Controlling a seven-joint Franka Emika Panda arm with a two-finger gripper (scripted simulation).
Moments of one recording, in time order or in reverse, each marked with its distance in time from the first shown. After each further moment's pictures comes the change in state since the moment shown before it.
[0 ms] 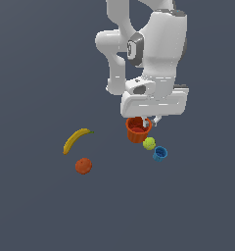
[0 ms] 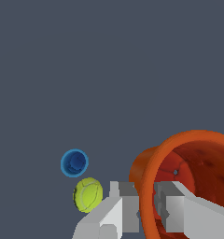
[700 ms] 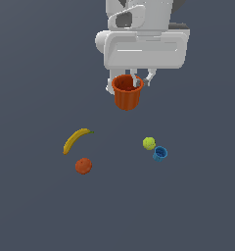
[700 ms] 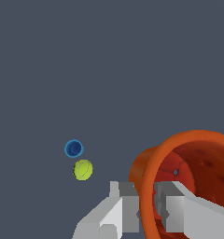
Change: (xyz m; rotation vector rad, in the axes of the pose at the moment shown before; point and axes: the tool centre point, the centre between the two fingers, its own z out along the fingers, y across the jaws) arm 0.001 0.046 -0.137 0.001 0.001 0.001
